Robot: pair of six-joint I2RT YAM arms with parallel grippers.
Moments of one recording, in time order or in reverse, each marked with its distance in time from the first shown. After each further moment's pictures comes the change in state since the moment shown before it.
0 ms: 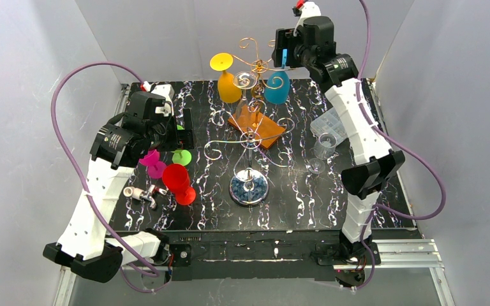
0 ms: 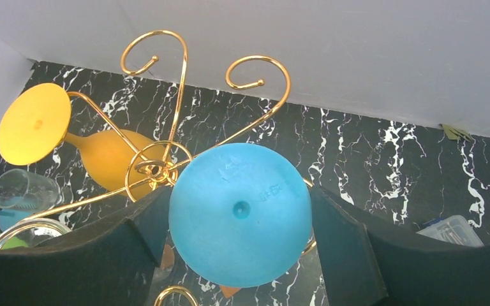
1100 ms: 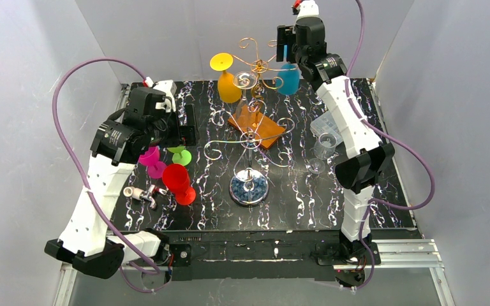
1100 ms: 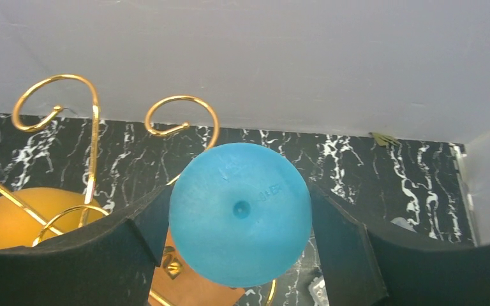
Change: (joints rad) left arm 0.000 0.025 0.033 0.010 0.040 0.000; right arm 0.003 0.093 0.024 0.110 0.212 -0.057
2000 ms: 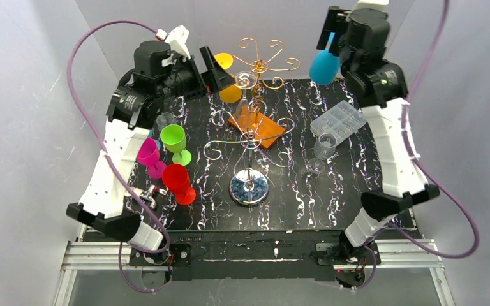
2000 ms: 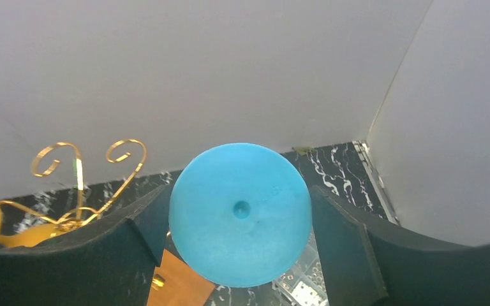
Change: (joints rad) left arm 0.000 0.260 0.348 0.298 0.305 -0.211; right arm -0.031 -0.312 -0.061 -0.097 0.216 0.019
